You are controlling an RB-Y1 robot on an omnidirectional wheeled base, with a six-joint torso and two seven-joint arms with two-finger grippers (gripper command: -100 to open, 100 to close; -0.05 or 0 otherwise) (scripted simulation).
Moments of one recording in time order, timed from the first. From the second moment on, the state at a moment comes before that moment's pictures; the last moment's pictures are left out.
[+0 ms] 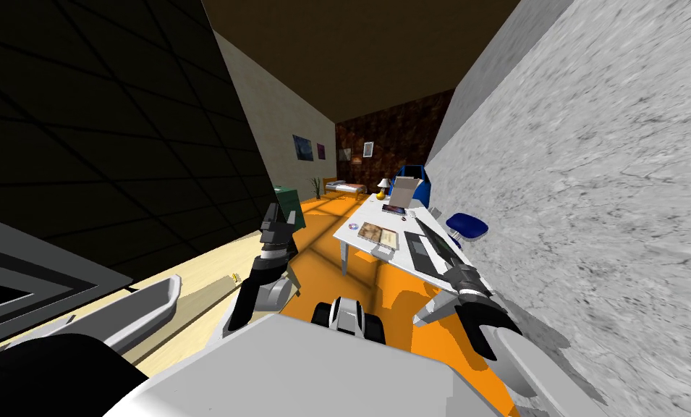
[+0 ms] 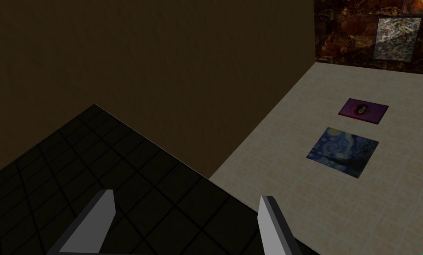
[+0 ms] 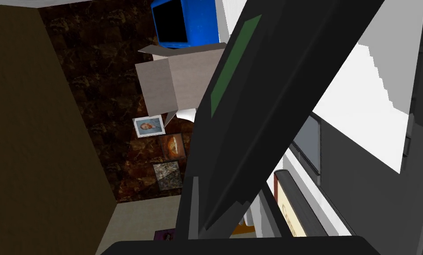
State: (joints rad) left arm 0.47 0.00 0.01 -2.38 0.00 -0.47 0.03; right arm 0.41 -0.54 -0.15 -1.85 1.18 0.24 1.24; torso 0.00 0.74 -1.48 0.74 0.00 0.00
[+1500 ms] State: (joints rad) left arm 0.47 0.00 0.01 -2.38 0.00 -0.47 0.03; right arm 0.50 -0.73 -0.23 -1.88 1.03 0.19 1.24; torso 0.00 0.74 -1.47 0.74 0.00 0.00
